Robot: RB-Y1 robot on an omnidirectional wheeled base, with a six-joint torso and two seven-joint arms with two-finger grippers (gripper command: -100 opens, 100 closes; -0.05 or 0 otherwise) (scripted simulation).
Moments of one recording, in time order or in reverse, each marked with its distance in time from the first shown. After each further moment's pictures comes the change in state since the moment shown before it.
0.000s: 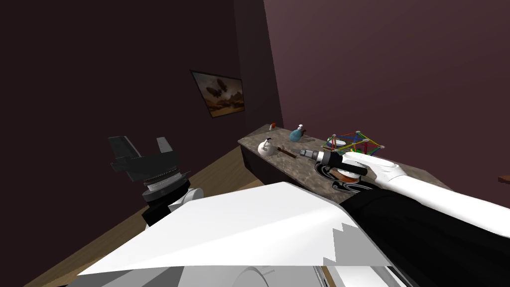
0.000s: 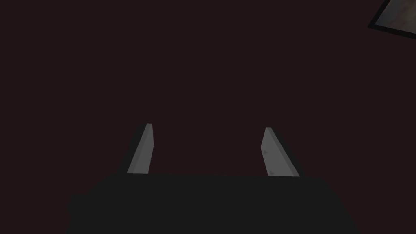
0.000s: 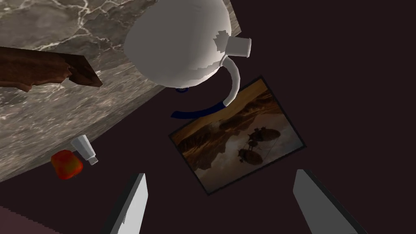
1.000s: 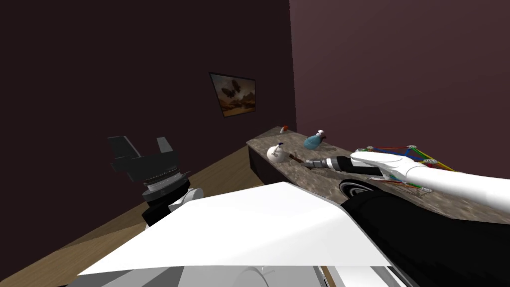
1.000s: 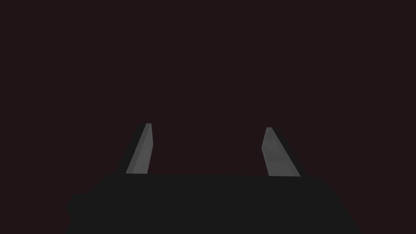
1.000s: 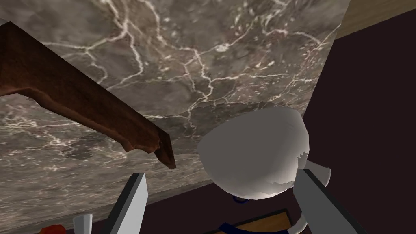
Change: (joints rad) left arm 0.000 0.000 0.000 0.000 0.000 0.000 0.000; right arm 0.159 -0.281 0.109 0.185 0.147 0.019 0.085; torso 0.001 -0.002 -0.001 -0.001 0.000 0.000
